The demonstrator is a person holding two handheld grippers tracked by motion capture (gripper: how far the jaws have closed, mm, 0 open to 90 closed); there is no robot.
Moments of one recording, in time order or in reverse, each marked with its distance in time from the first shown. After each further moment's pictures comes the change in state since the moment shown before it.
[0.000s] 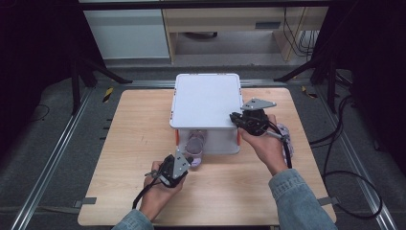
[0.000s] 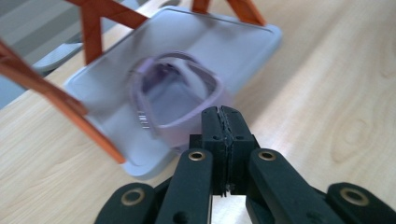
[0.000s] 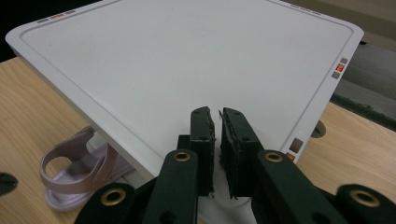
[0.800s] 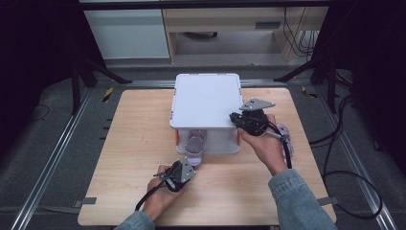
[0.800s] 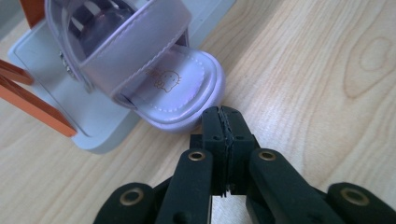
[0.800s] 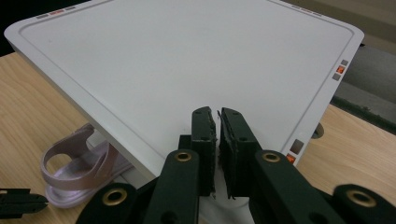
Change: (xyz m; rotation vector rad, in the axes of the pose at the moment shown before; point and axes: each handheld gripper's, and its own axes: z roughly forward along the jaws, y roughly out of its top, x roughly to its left) left arm -0.007 -0.024 0.033 0.128 -0.039 0.060; right arm 0.001 0.001 0.000 0.006 -0.004 -0.017
